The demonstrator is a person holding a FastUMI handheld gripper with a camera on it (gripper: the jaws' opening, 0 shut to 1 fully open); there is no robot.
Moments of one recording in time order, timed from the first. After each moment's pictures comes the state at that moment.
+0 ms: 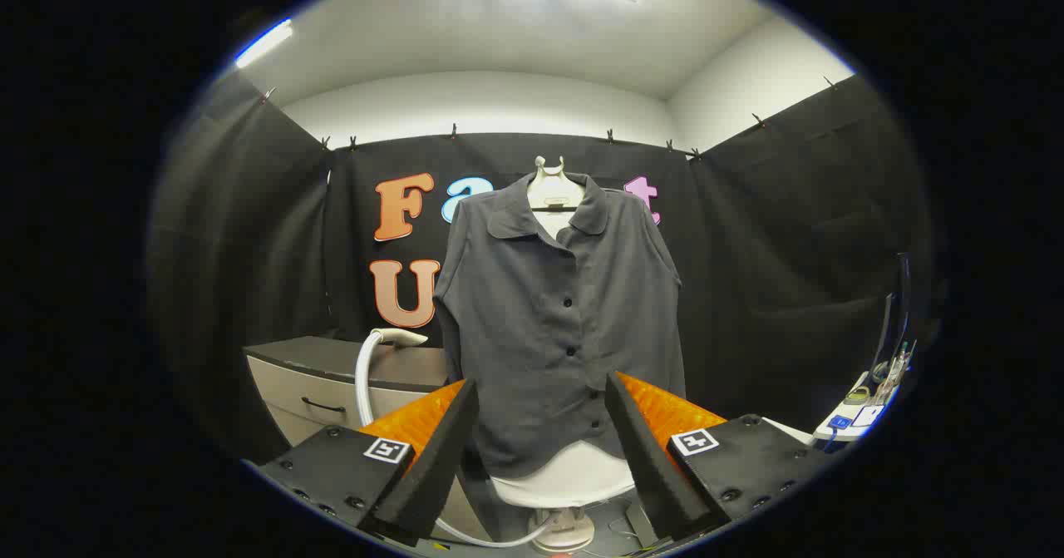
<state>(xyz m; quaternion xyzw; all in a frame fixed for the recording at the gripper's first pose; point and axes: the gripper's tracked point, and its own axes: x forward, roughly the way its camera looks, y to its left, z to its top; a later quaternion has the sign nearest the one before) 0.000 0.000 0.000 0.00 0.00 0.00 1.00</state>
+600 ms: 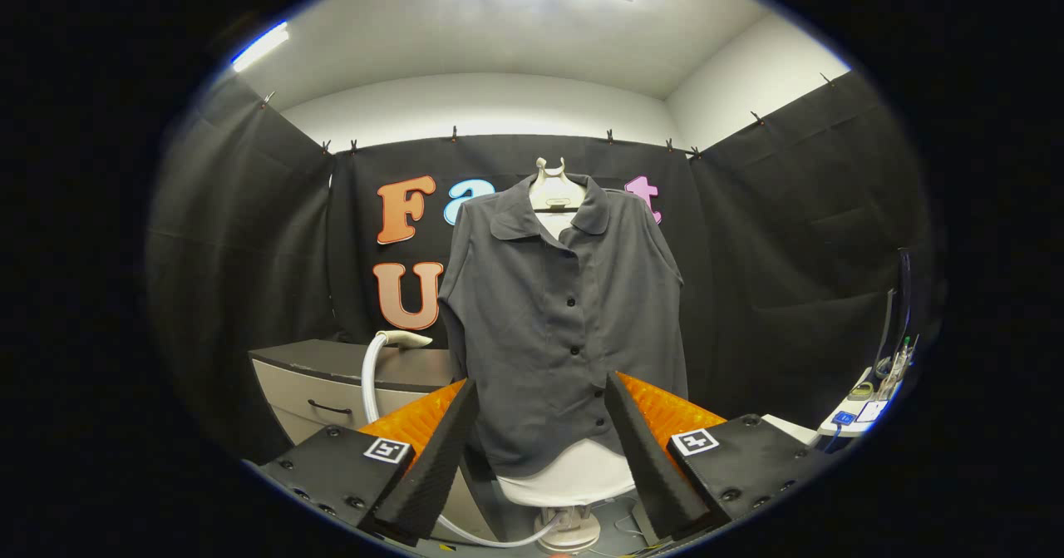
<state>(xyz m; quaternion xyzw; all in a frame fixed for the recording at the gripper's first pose) -0.008 0.006 0.003 0.01 0.00 0.00 1.00</state>
